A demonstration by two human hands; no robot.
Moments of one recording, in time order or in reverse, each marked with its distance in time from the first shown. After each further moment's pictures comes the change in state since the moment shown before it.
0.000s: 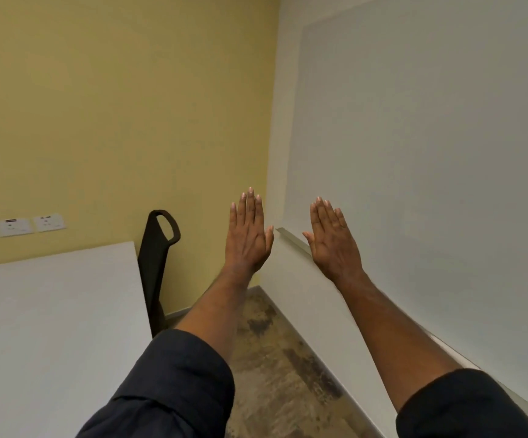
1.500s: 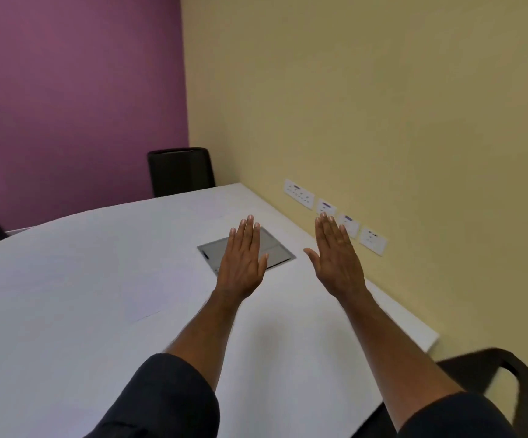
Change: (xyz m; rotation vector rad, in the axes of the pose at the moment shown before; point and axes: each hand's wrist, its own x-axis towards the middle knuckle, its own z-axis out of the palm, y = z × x) left_hand -0.022 -0.636 0.068 0.735 0.066 -1.129; right_hand 0.481 -0.653 0.372 0.976 0.026 -1.199
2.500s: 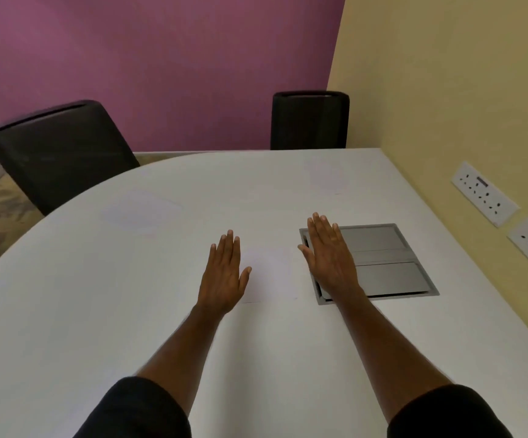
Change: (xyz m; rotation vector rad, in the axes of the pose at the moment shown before) left_hand -0.042 -0.292 0.105 0.201 -0.191 -0.574; right_hand 0.227 -0.167 0.306 0.356 -0.215 -0.397
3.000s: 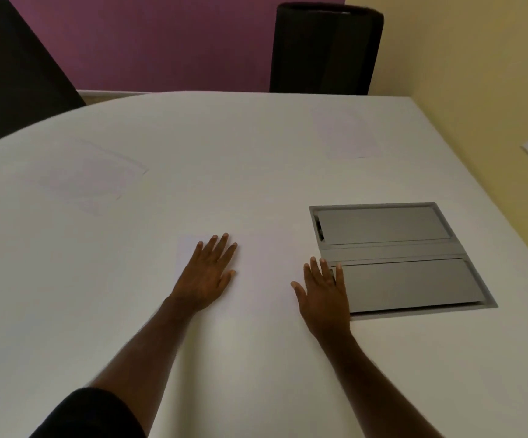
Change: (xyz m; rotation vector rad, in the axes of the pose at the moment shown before) left_hand 0.084 -0.109 0.185 0.029 -0.305 0.129; right_hand -0.007 0.032 0.229 -0.131 -0.426 0.229
